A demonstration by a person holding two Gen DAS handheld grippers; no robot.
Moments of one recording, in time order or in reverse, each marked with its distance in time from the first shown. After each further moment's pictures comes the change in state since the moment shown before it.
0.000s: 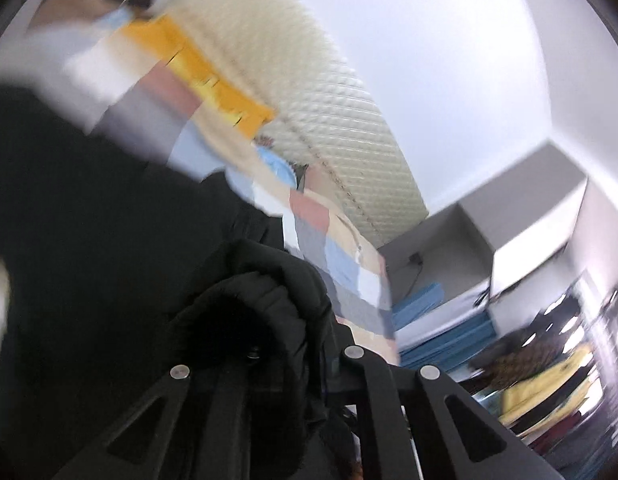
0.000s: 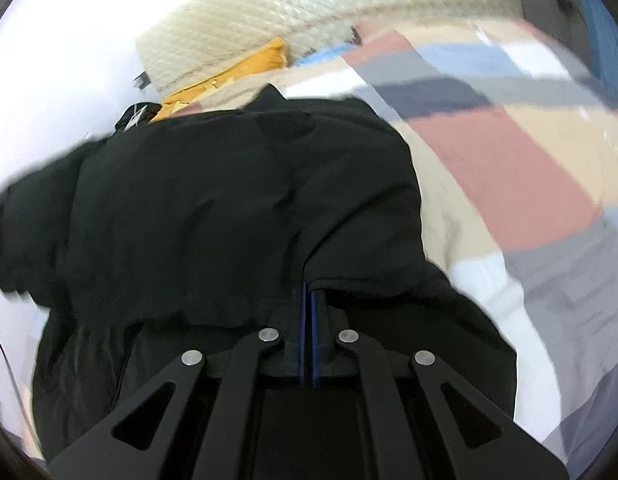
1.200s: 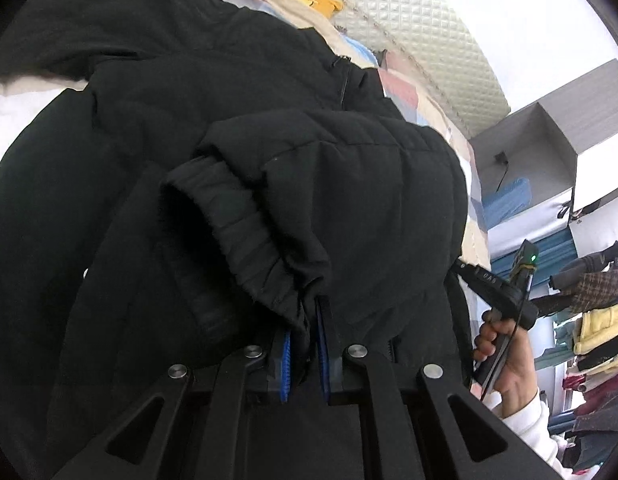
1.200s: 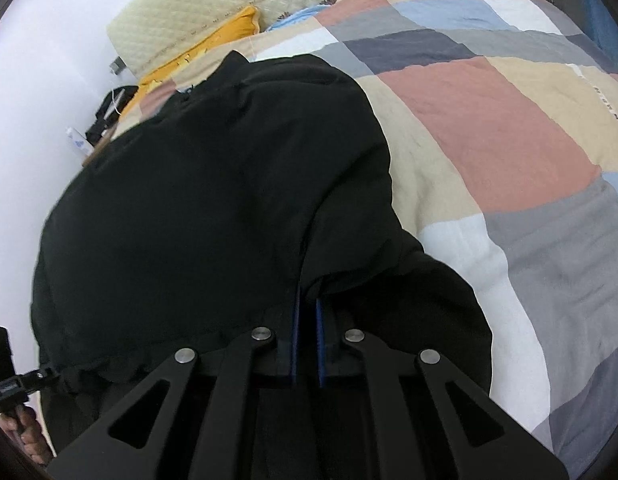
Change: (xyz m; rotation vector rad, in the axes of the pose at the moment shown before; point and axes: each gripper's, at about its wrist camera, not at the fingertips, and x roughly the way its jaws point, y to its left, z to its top) left arm -0.004 0.069 -0.162 -0.016 0.333 0.286; right arm 0.026 -0.046 0.000 0.095 0.169 -0.009
